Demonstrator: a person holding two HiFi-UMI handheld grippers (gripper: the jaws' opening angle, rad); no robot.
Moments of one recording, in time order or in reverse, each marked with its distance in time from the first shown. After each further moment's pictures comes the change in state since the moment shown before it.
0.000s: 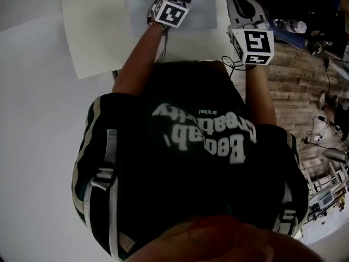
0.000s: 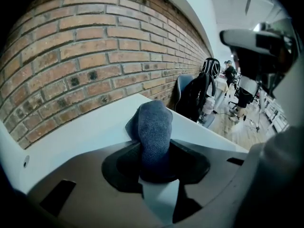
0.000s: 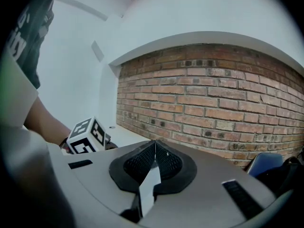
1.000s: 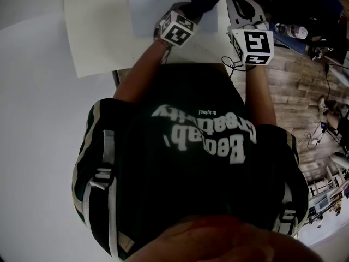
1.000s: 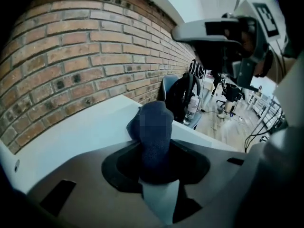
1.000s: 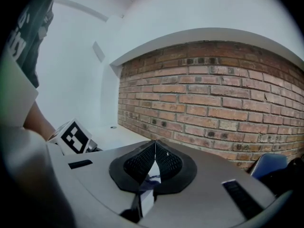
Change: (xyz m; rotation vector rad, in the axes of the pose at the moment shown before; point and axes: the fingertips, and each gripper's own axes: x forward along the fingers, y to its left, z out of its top) left arm -0.012 -0.062 -0.019 0.066 -0.025 -0.127; right arm 0.013 -0.001 -0.003 -0.005 0.000 0.027
